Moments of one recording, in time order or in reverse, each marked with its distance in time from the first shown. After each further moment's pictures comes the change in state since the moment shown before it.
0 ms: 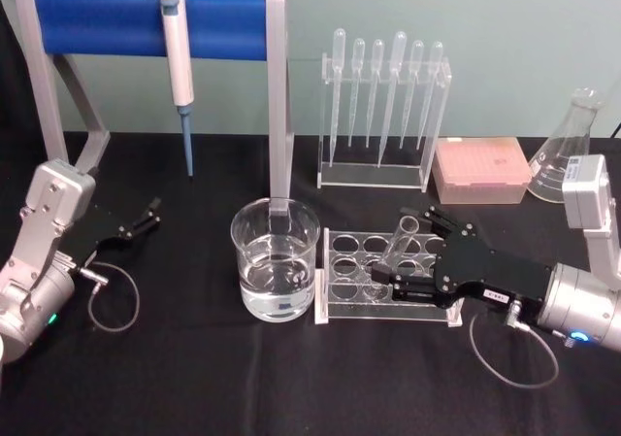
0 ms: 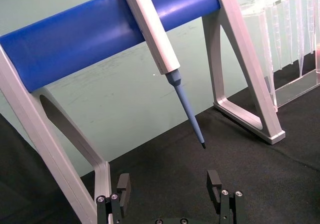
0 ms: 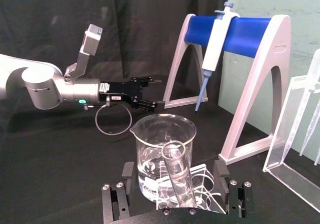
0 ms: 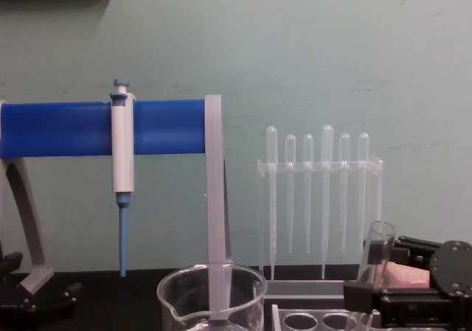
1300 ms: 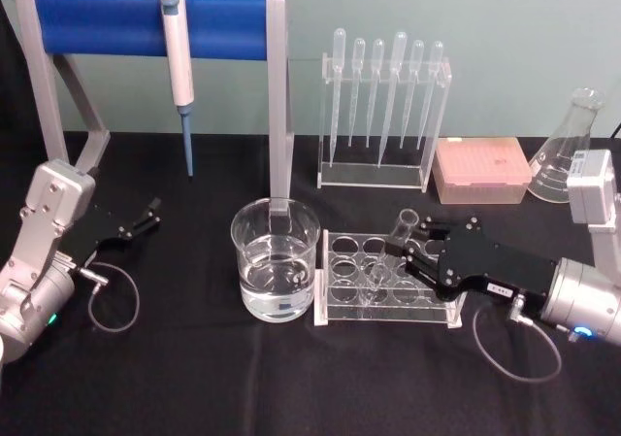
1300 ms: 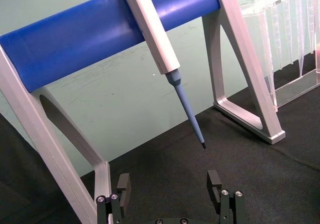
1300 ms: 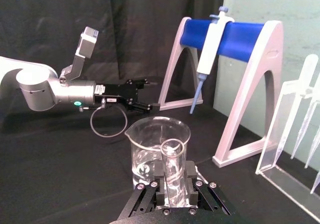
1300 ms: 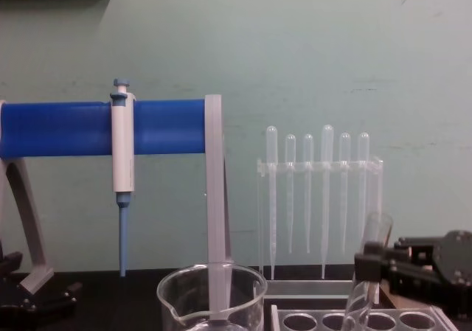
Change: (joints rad) left arm 0.000 0.000 0.000 0.000 0.000 0.000 0.000; right arm 0.001 0.008 0.008 -0.013 -0.003 -0.002 -0.018
